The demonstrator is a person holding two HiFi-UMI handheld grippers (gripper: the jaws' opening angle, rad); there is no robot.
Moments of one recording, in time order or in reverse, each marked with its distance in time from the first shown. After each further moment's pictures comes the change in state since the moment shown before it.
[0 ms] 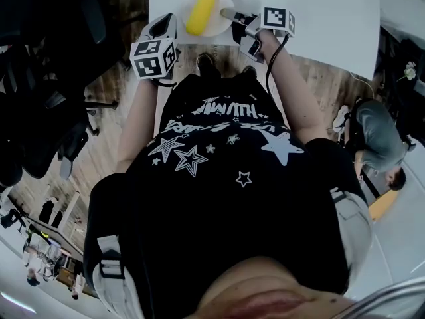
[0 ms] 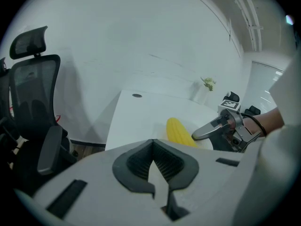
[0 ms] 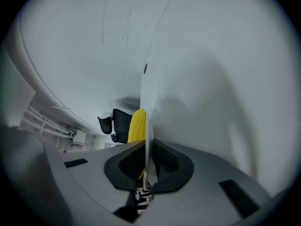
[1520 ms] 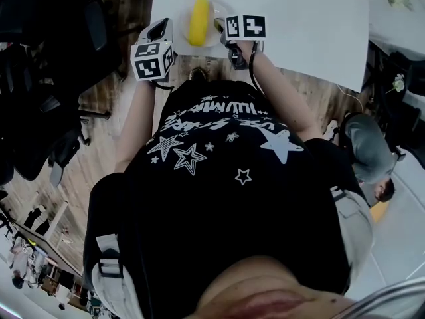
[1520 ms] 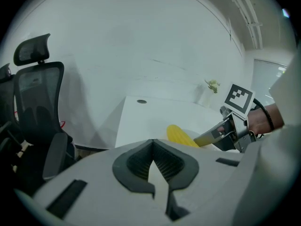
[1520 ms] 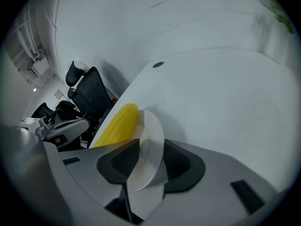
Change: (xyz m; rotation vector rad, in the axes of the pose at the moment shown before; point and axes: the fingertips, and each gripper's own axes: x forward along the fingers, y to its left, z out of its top) left arm 0.000 0.011 0.022 0.012 -0.050 0.056; right arm 0.002 -0.003 0.020 -0.591 0.073 -0.616
